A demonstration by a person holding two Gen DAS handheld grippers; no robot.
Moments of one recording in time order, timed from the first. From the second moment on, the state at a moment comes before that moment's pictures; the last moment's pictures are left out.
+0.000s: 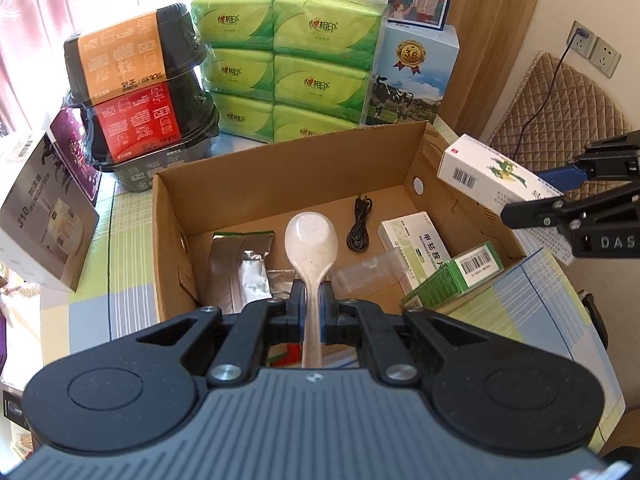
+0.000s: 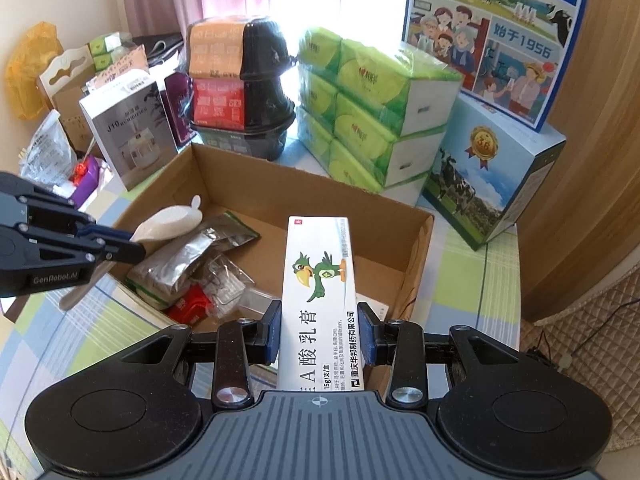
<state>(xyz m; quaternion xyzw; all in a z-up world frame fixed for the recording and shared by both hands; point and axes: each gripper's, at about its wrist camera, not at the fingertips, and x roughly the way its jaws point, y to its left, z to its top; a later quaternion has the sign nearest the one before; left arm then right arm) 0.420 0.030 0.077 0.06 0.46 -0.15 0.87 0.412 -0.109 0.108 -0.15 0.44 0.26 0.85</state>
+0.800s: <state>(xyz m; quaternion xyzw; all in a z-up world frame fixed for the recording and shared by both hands) 0.475 0.018 0.033 0.03 0.49 -0.15 0.86 0.457 -0.094 0.066 -0.18 0.46 0.24 0.83</state>
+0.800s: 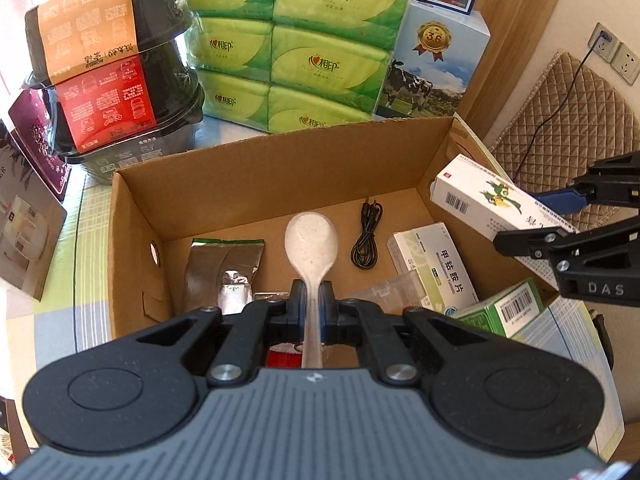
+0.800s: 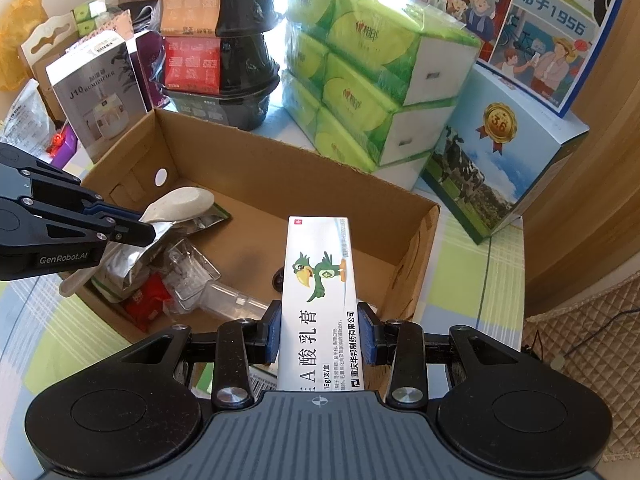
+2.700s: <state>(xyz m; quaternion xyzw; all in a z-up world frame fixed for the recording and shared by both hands) 0.475 0.028 0.027 0.03 0.47 -0.12 0.87 0.469 -0.106 0.066 -0.11 0.45 0.24 0.85</state>
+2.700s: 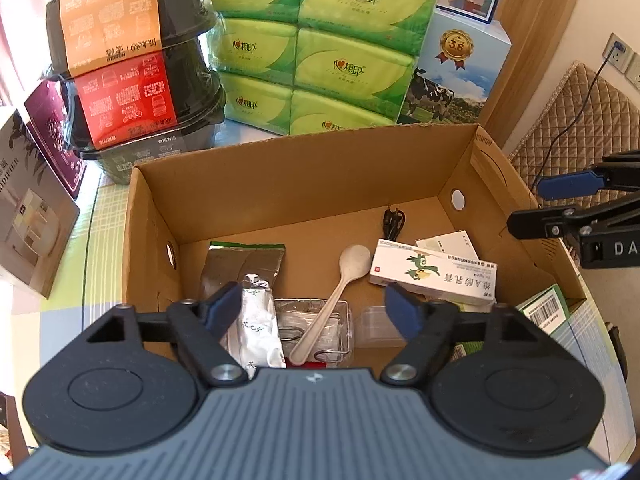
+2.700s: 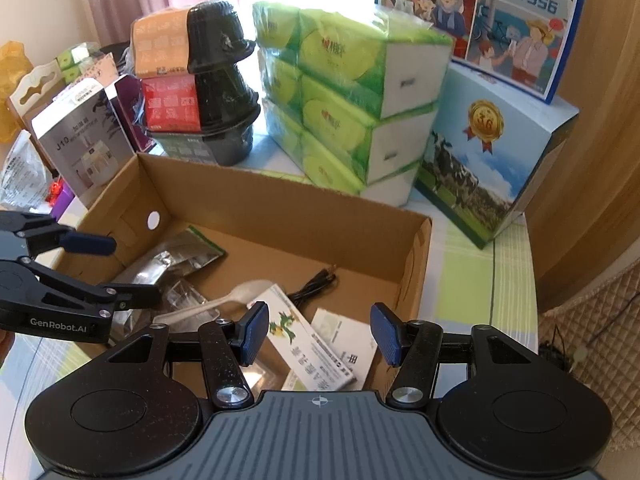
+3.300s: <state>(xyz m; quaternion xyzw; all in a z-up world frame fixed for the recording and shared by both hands) 0.458 0.025 0.041 0.08 0.47 -0.09 0.87 0.453 -0.106 0.076 -0.12 0.48 0.24 0.84</state>
